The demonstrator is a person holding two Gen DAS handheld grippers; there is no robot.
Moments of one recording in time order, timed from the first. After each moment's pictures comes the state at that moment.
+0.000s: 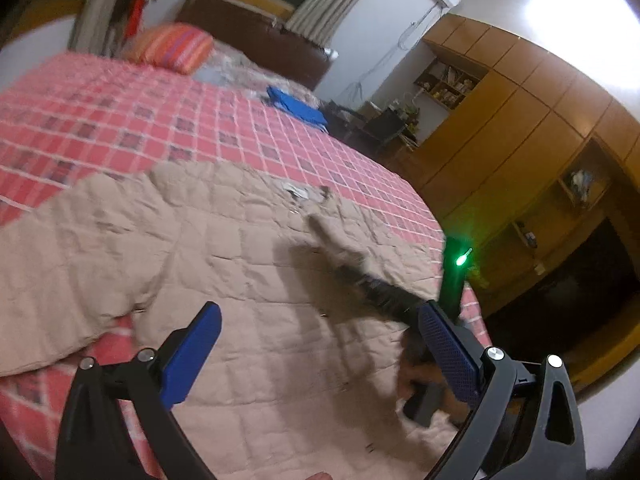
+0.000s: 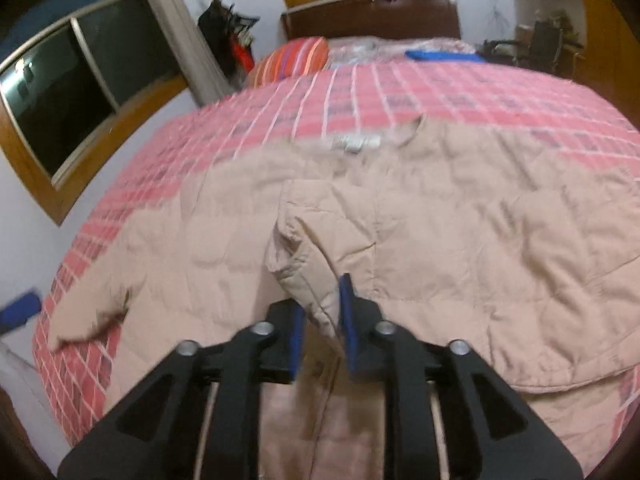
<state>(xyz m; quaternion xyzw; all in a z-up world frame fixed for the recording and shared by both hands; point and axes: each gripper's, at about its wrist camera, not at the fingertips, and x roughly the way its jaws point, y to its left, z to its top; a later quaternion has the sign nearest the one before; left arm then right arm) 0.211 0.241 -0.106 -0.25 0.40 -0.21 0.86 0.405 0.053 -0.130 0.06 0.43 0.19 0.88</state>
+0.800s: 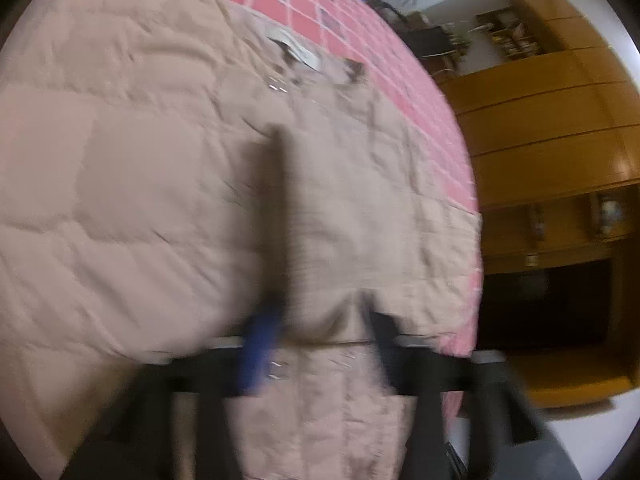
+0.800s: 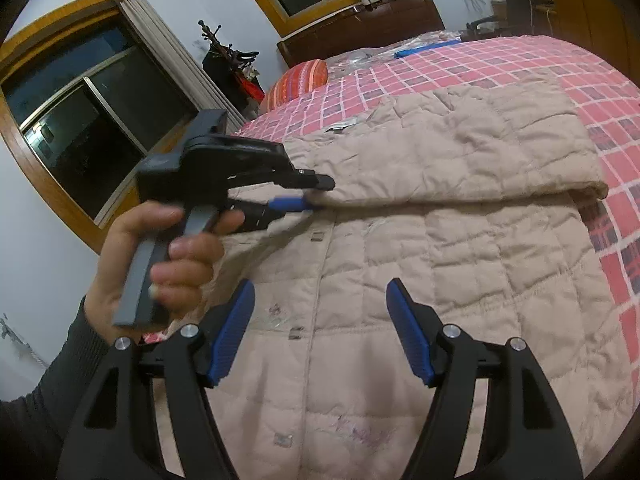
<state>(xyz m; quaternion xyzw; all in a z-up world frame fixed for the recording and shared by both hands) 0.358 0.139 -0.223 -0.30 0.58 -0.20 0.73 0.254 -0.032 -0.111 0.18 0.40 0.22 0.87</state>
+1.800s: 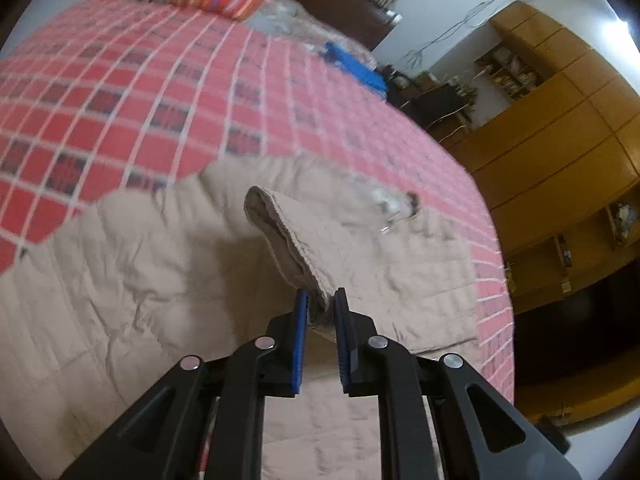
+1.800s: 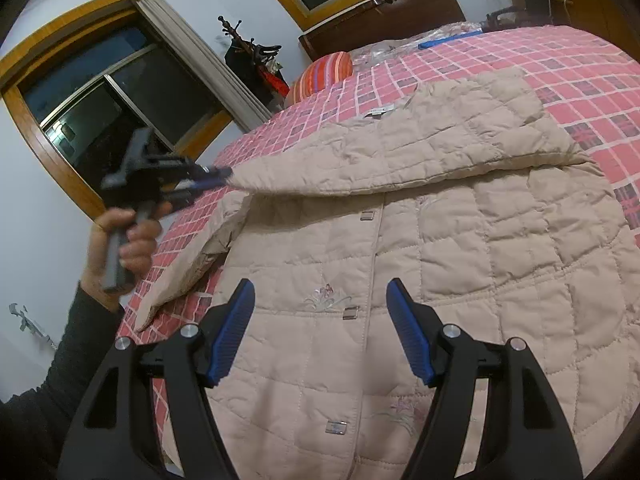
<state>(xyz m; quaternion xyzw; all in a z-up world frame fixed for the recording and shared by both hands) 0.312 0.314 -0.154 -0.26 0.50 -0.13 0.82 0.245 -0.010 -0.107 0.20 0.40 0.26 0.86</state>
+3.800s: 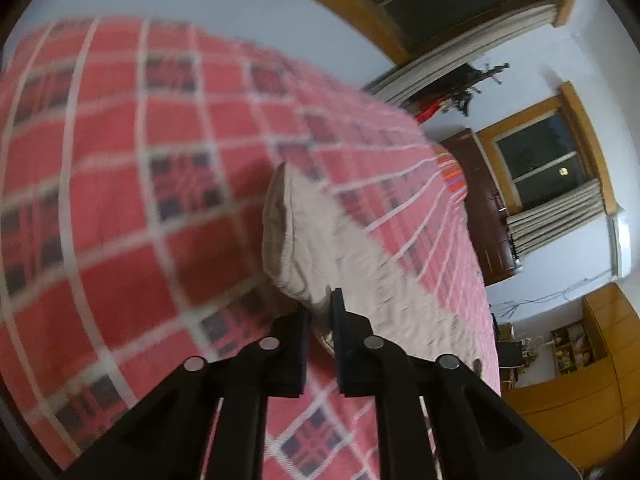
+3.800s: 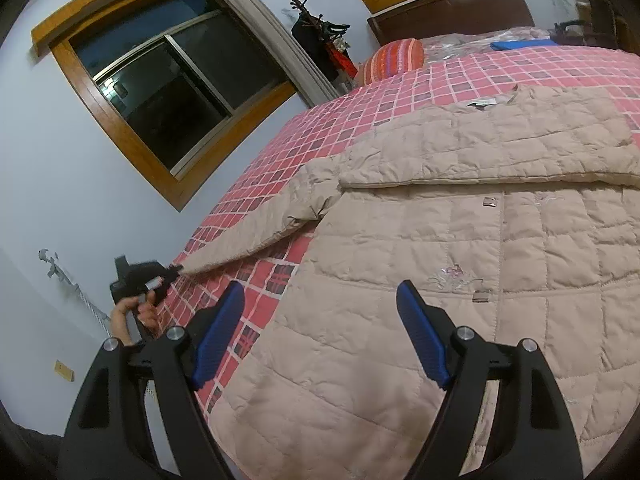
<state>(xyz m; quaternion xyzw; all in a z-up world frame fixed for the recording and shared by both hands) -0.016 0.612 -0.204 -0.50 0.24 0.21 0.80 0.215 0.066 -0.080 0.16 0.39 0.37 0.83</state>
